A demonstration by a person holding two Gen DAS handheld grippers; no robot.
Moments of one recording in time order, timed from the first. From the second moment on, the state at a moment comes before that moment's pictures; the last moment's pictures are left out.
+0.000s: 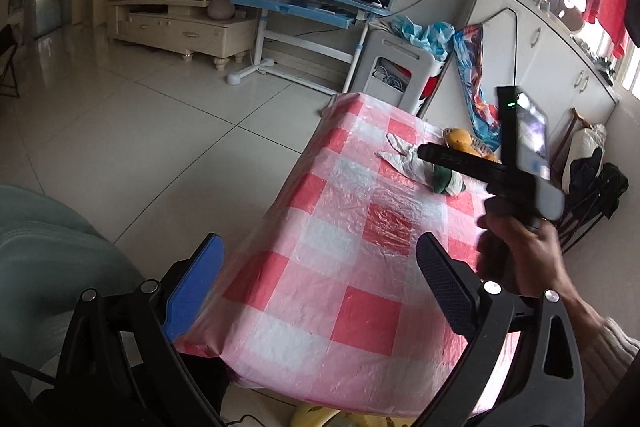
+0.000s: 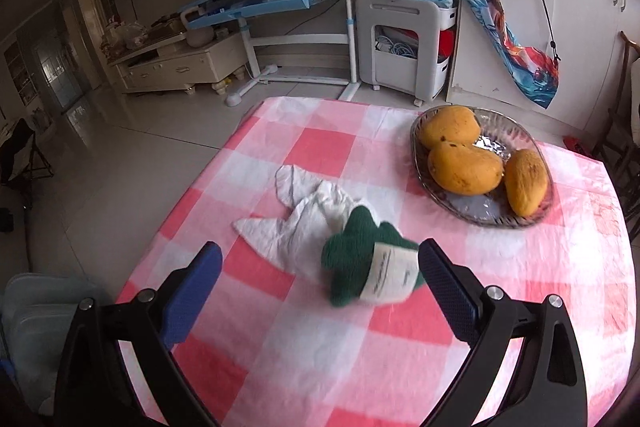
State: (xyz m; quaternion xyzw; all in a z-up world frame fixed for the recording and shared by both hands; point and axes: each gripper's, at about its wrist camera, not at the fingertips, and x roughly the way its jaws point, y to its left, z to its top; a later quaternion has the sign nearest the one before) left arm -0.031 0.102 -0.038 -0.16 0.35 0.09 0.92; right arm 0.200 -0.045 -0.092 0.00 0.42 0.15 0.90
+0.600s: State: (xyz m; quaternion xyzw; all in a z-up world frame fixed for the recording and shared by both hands) left arm -0.028 0.094 -0.048 -0.16 0.37 0.07 0.91; right arm 0.129 -0.043 -0.113 -0.10 0.47 0.26 0.84
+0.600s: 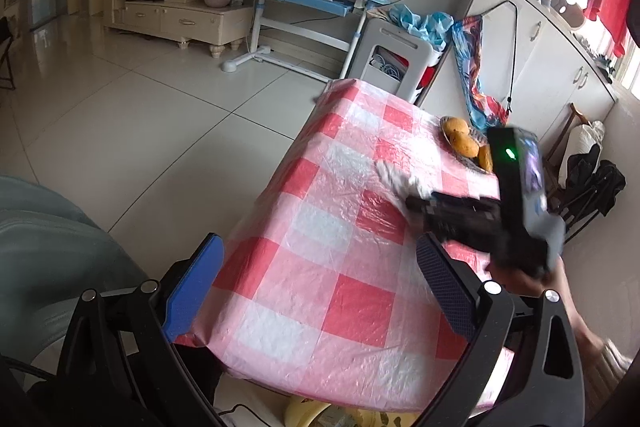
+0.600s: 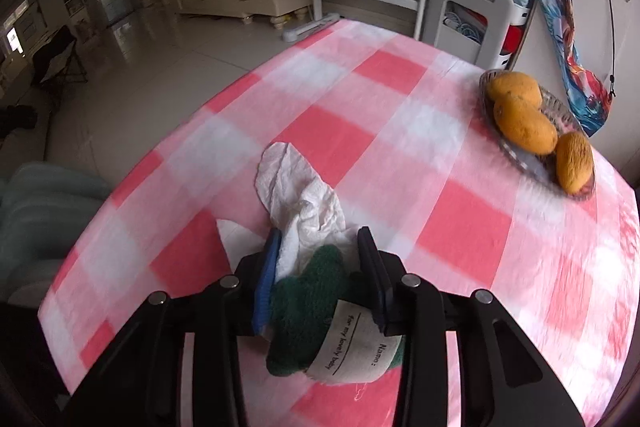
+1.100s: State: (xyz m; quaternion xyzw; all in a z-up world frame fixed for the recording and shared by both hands) left arm -0.035 0.059 -0.070 -0.10 0.39 0.07 0.91; right arm 0.032 -0.106 -0.095 -0.04 0.46 0.26 0.85
